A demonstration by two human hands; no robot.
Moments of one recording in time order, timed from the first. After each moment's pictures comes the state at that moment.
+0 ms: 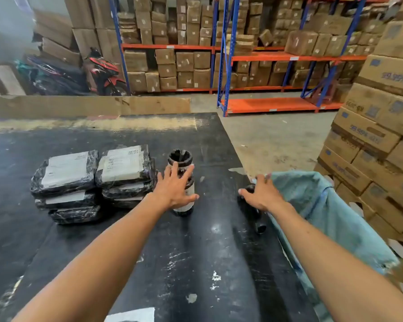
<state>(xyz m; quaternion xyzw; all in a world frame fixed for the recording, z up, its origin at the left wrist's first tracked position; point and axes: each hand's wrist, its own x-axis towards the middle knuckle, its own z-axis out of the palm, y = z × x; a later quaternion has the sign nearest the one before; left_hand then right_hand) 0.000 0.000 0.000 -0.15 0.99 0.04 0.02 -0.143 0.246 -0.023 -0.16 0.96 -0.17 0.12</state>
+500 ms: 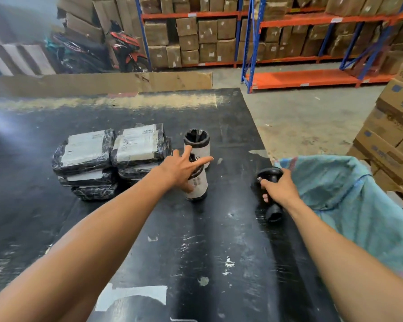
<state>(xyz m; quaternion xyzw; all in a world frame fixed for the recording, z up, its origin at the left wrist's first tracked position) -0.001 -0.020 0.002 -0.09 0.98 -0.17 0.10 -0.152 0.241 -0.087 -0.03 0.85 -0.50 0.17</state>
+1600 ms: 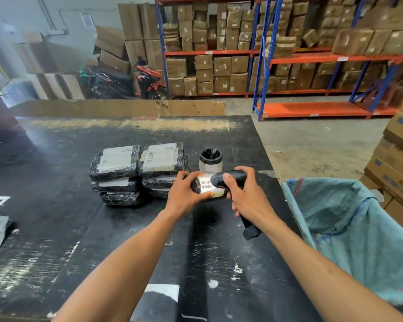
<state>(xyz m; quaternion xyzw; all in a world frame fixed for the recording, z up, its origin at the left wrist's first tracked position) 0.064 -0.009 -0.035 -0.21 0.89 0.31 -0.25 -0.015 0.193 0.018 -0.29 0.77 -0.54 0.15</state>
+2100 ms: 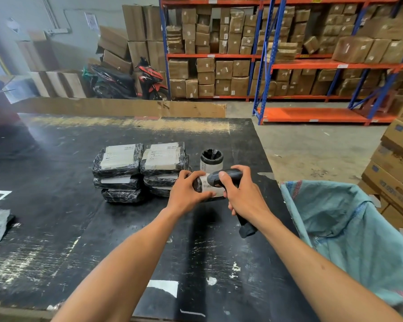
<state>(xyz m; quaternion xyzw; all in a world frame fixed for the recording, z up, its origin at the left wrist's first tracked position) 0.066 -0.006 -0.034 -0.20 0.89 0.32 -0.26 -0.005 0.186 0.027 -0.30 0.78 -0.53 0.14</state>
